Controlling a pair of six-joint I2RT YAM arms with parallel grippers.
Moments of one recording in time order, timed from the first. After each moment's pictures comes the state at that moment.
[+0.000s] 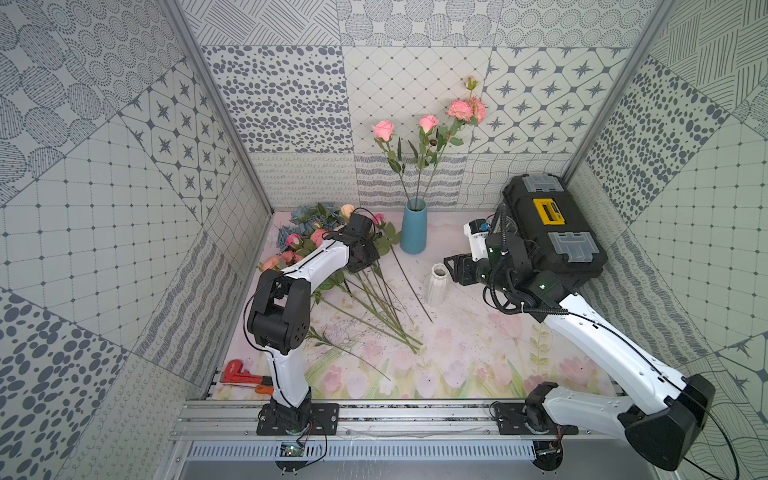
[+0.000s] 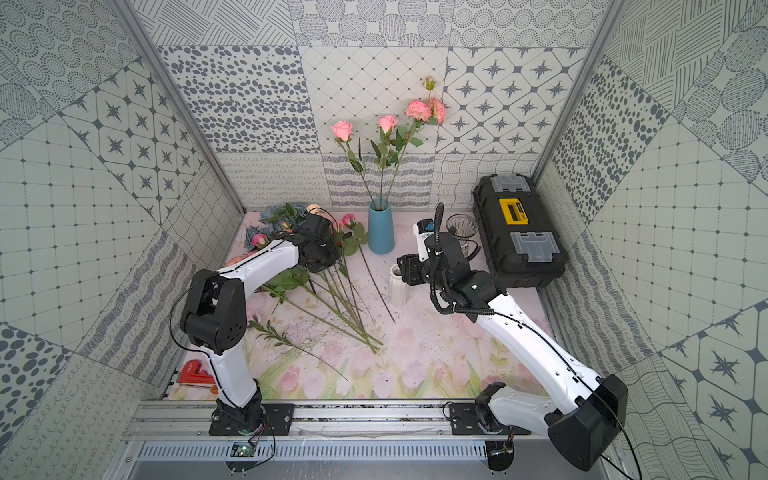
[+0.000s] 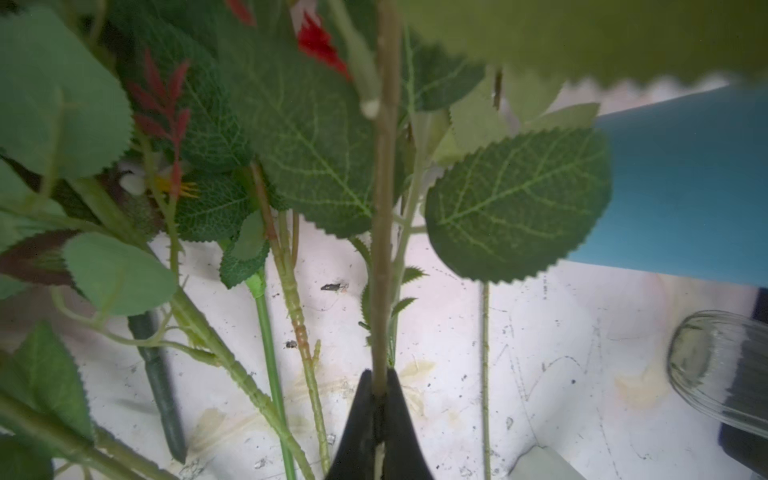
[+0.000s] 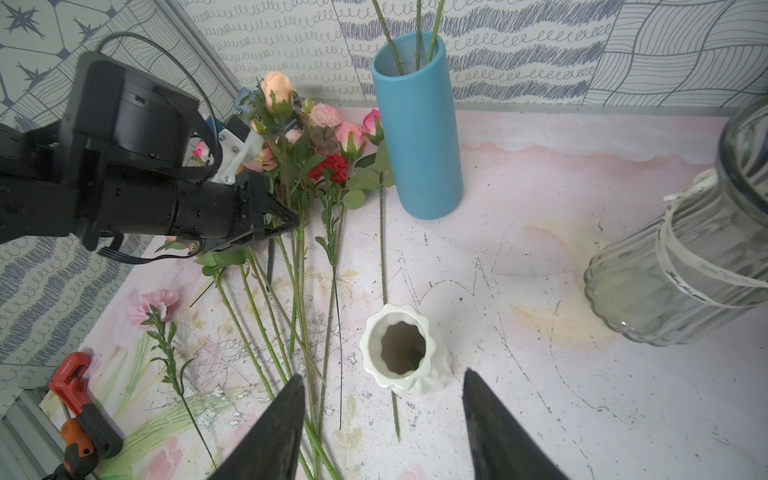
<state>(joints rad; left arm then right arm) -0.38 1.86 1.44 -0.60 0.02 -0.74 0.61 1.18 1.15 -0.52 0.05 0.34</state>
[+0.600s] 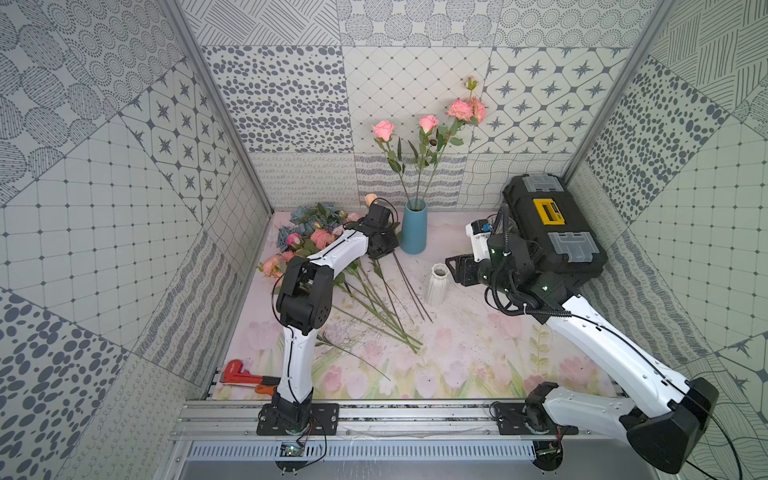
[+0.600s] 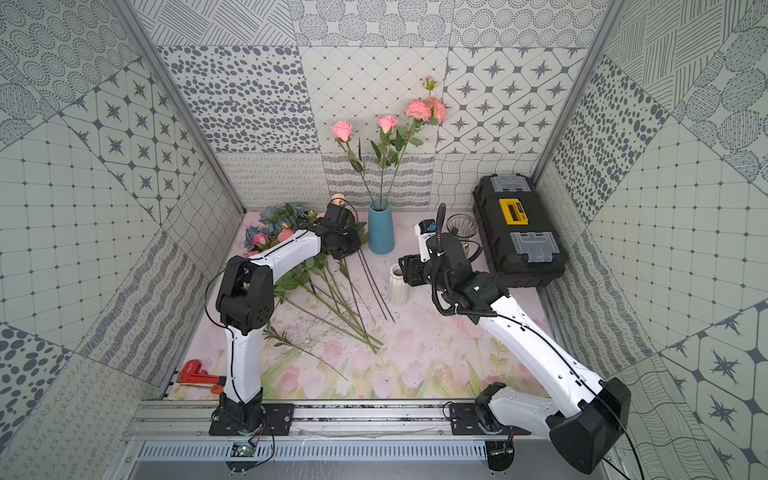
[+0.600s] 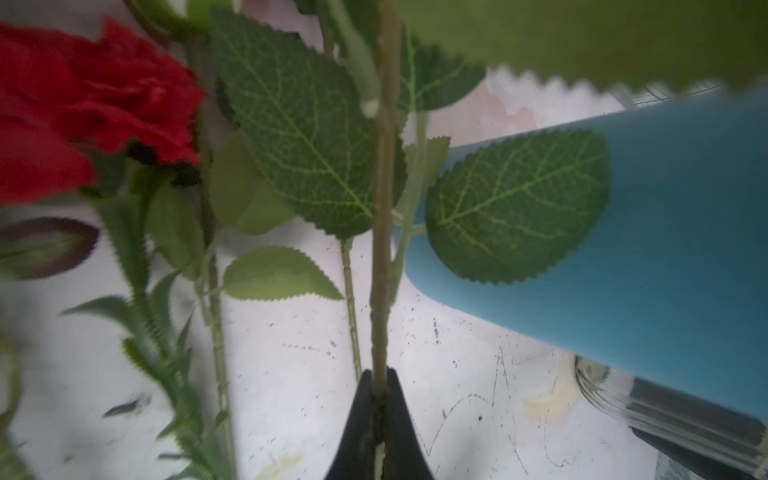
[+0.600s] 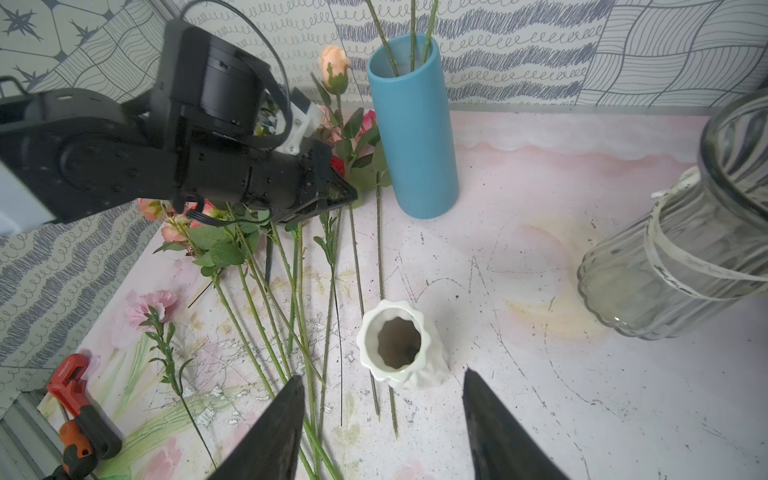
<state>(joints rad) -0.44 2.16 1.75 -0.54 0.14 -0.78 0.61 1.15 1.15 -0.54 0.06 0.34</state>
